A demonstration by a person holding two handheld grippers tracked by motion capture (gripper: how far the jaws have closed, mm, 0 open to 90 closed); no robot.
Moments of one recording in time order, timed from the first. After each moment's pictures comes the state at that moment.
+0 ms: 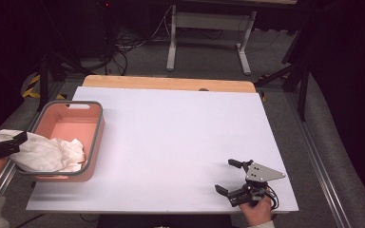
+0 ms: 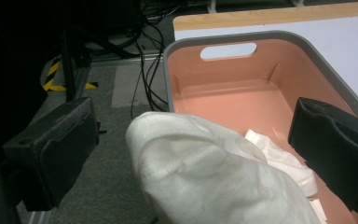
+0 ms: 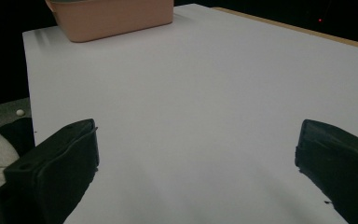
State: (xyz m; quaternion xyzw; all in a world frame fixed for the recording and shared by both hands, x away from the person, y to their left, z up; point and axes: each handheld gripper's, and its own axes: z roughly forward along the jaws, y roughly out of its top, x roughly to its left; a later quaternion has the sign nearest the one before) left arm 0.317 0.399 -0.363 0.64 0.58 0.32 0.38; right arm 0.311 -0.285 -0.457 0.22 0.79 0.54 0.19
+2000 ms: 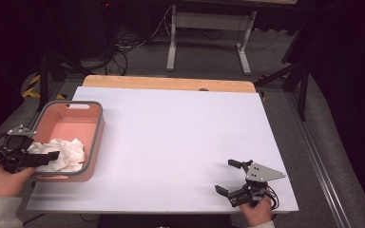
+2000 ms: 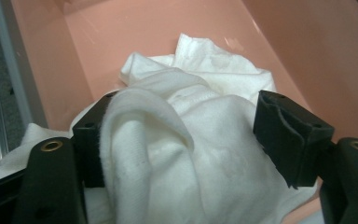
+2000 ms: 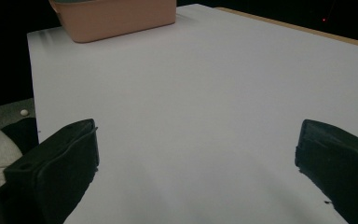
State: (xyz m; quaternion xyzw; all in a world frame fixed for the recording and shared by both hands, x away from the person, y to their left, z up) left arm 0.354 0.359 -0.411 0.78 0.53 0.16 0.28; right arm 0.311 -0.285 -0.458 0.22 0.79 0.54 0.18
